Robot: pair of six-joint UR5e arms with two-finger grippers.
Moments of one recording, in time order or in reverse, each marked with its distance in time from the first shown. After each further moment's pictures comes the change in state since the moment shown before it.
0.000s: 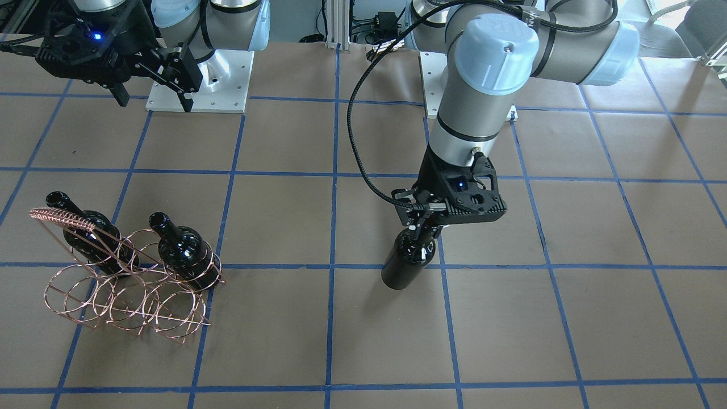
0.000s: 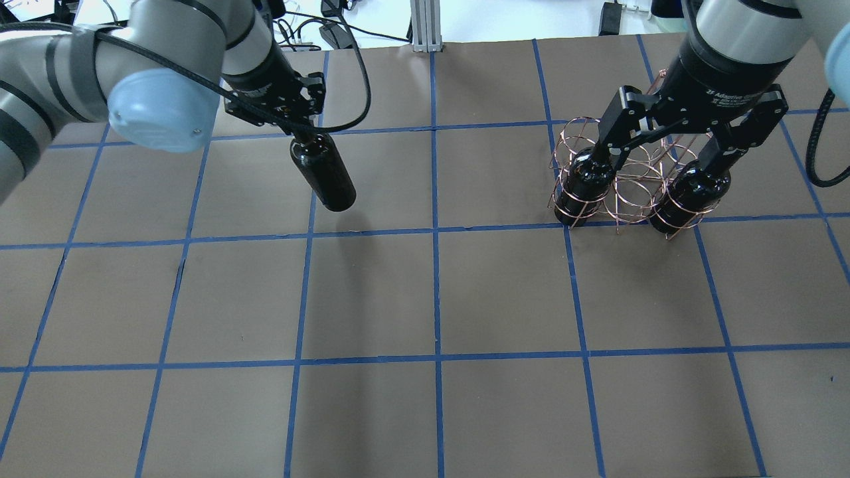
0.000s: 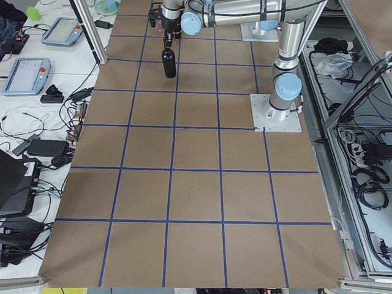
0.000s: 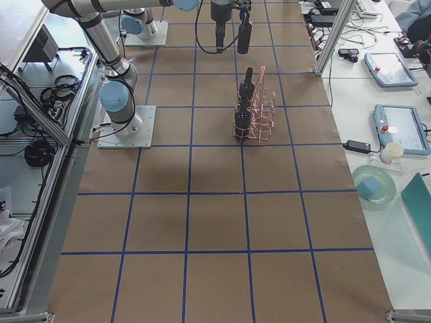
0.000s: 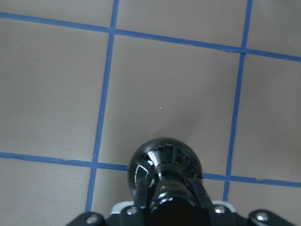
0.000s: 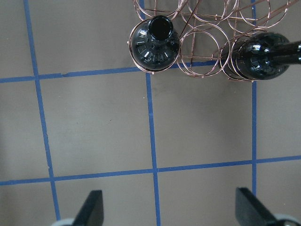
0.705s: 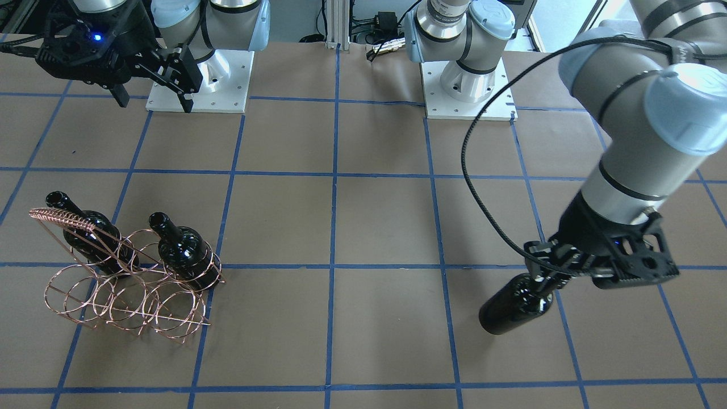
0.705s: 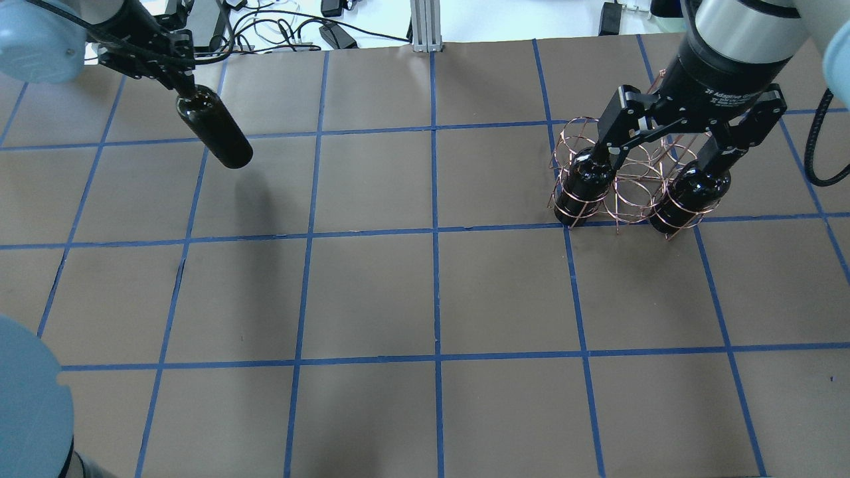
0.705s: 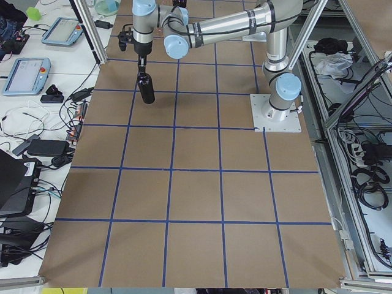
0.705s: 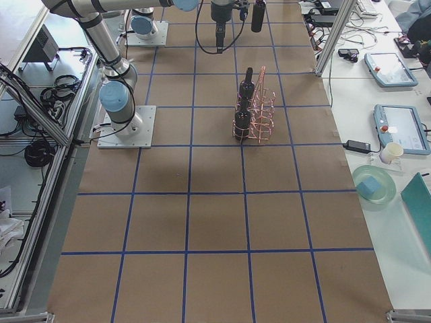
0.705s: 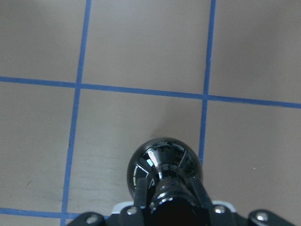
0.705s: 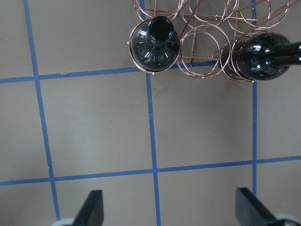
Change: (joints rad) left arm 0.257 -0.088 0.172 -0.071 -0.006 0.281; right arm 0.000 0.002 -0.002 -0.001 0.000 0.000
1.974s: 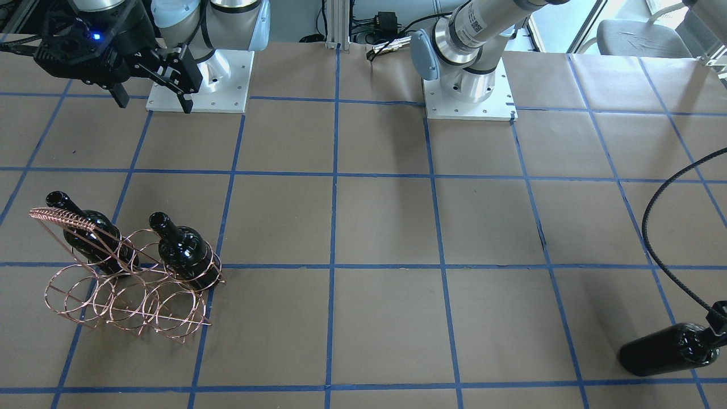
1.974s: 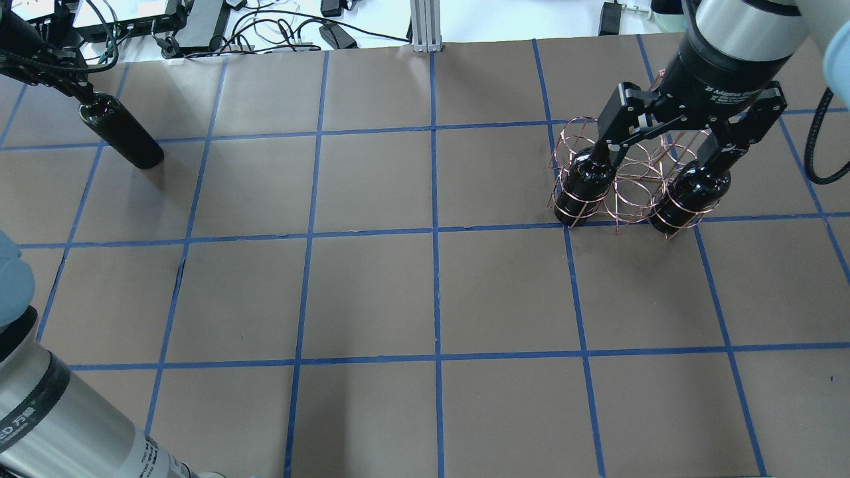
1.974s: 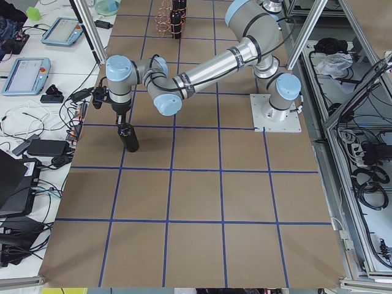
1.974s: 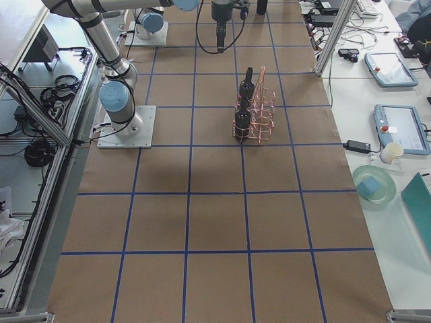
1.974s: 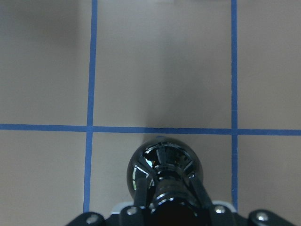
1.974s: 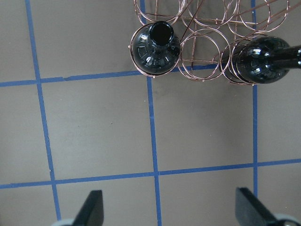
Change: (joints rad) left arm 0.402 -0.277 0.282 -0.002 -0.061 0.472; right arm 0.000 0.000 -0.001 -0.011 0.003 0.001
